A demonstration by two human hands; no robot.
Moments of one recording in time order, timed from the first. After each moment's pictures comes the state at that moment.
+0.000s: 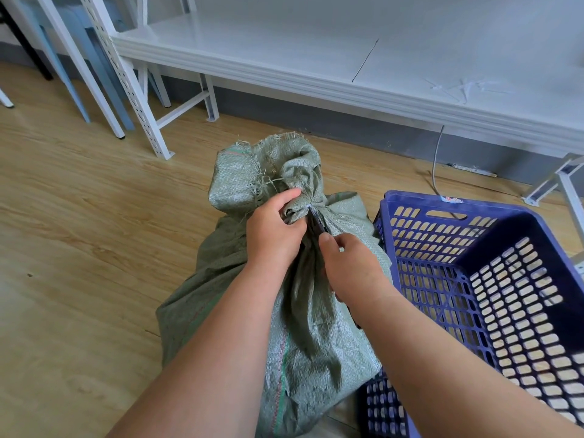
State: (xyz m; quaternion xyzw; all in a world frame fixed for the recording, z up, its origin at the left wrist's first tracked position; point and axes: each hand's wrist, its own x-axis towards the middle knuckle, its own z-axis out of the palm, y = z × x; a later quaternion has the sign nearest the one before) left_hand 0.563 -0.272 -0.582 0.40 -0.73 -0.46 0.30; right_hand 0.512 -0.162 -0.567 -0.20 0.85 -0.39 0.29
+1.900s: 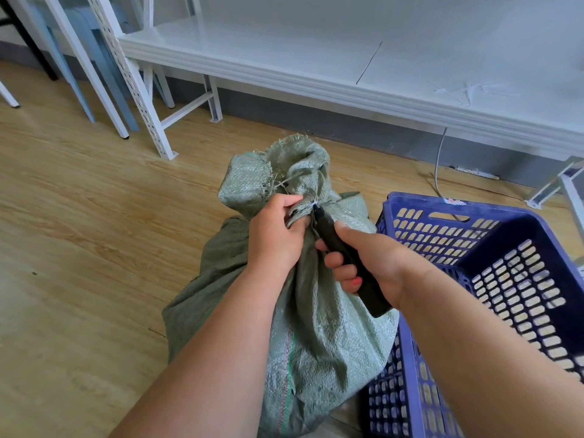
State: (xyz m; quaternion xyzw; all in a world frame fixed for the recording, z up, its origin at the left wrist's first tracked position) left_hand 0.567 -0.277 -0.592 0.38 -0.74 -0.47 0.31; right_hand 0.486 -0.155 -0.547 -0.07 0.60 -0.54 0.59
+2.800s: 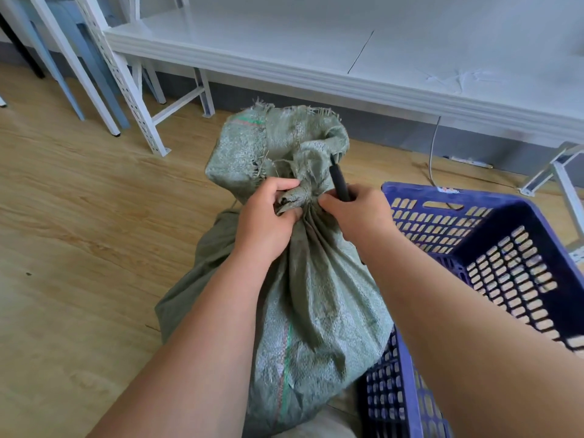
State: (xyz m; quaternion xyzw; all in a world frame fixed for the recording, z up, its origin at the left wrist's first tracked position) left_hand 0.574 -0.283 -0.585 0.34 -0.76 -0.48 0.29; right_hand 0.473 -0.184 -0.548 -0.22 0.84 -0.47 0.18
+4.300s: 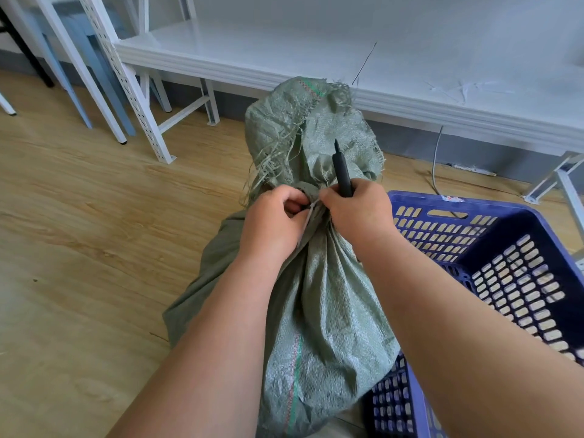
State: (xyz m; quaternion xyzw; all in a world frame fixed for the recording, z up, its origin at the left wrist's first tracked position) left_hand 0.575 -0.282 -0.560 0.35 -0.80 -0.41 0.27; right_hand 0.481 -0.199 -0.529 -0.22 0.84 -0.47 0.15
